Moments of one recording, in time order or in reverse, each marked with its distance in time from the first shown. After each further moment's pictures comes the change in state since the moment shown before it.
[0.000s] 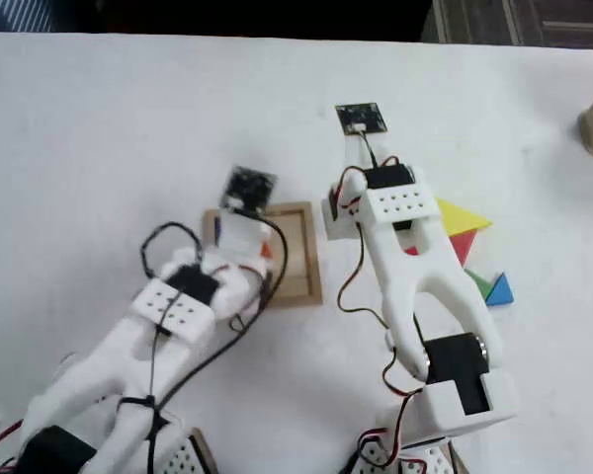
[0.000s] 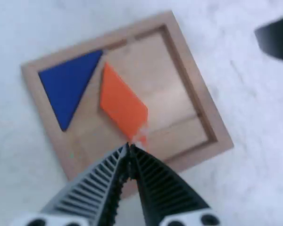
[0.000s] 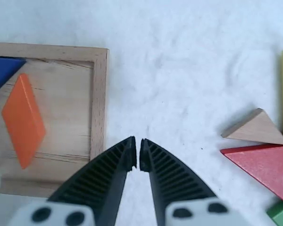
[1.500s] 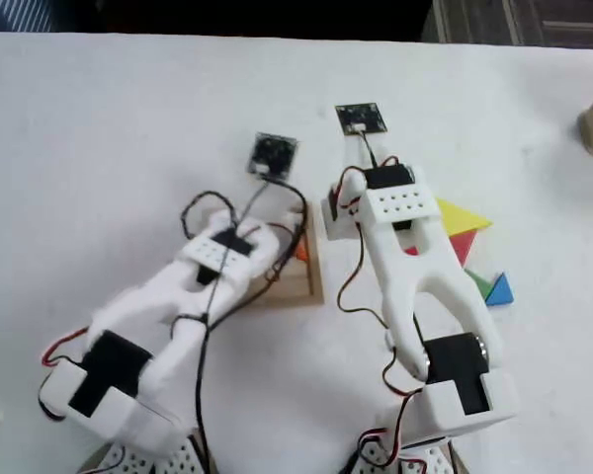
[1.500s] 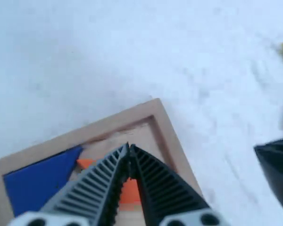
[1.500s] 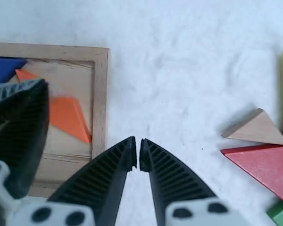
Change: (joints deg) left arm -2.5 30.3 -17.1 -27.3 1.9; right arm 0.0 0.0 0.0 0.0 0.0
